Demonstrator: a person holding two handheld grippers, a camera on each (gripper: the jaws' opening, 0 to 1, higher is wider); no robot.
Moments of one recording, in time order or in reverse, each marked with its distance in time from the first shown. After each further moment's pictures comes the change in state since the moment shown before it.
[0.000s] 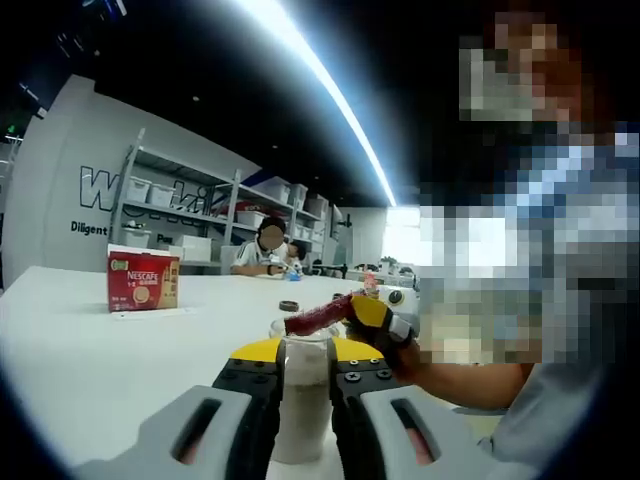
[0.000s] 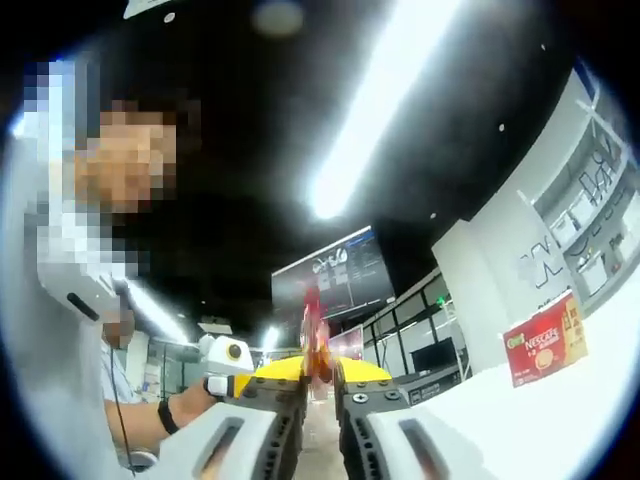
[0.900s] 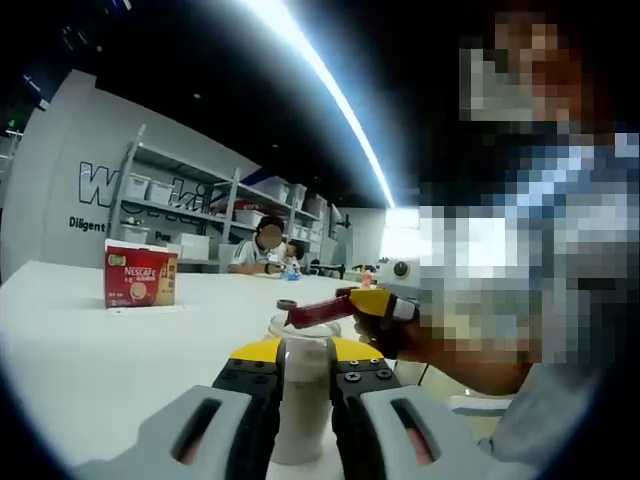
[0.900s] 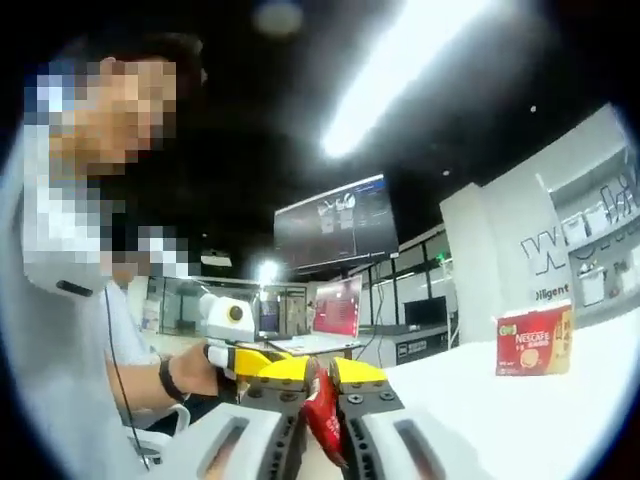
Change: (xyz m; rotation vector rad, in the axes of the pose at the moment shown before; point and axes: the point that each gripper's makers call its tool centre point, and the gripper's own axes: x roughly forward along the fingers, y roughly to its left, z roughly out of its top) left arm 0.004 0.001 -0.007 -0.016 -0.001 -0.011; right arm 0.008 0.004 -0.002 -0.099 0.302 0.012
